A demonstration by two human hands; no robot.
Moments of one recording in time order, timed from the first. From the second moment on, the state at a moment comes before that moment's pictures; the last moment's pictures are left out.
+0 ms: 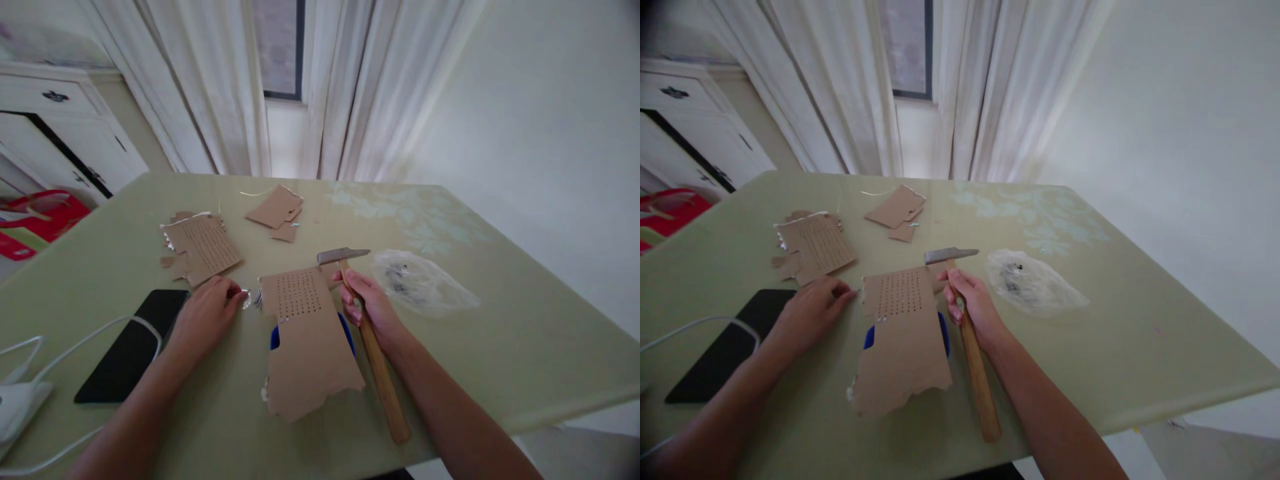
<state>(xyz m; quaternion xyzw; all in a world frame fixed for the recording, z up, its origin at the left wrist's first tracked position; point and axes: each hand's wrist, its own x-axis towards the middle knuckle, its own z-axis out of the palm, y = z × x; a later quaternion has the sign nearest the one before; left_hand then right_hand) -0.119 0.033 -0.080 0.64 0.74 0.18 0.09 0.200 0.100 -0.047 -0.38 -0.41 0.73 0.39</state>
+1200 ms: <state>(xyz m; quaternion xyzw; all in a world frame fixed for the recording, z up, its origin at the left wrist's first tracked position) -0.057 0.001 -0.023 0.72 0.48 0.48 0.16 0.190 0.069 -0.041 -0.43 -0.53 0.63 0.36</state>
